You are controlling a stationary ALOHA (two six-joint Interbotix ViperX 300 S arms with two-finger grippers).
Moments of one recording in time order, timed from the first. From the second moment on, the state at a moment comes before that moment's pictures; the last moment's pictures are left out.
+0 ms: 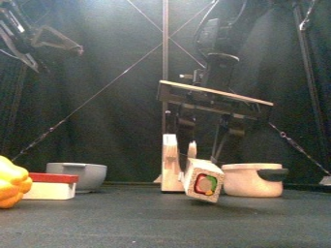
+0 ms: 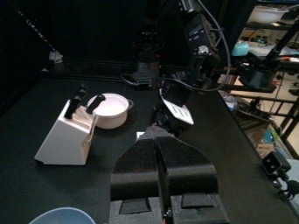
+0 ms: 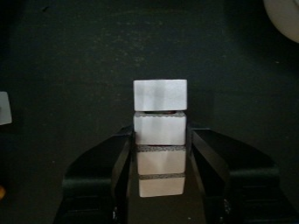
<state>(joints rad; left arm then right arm) 0.01 -0.93 1.22 -0.07 -0.22 0.00 0.25 0.31 0.25 -0.60 0.96 2.14</state>
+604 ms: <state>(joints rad) 0.01 -0.93 1.22 -0.07 -0.22 0.00 0.25 0.31 0.25 -0.60 0.96 2.13</state>
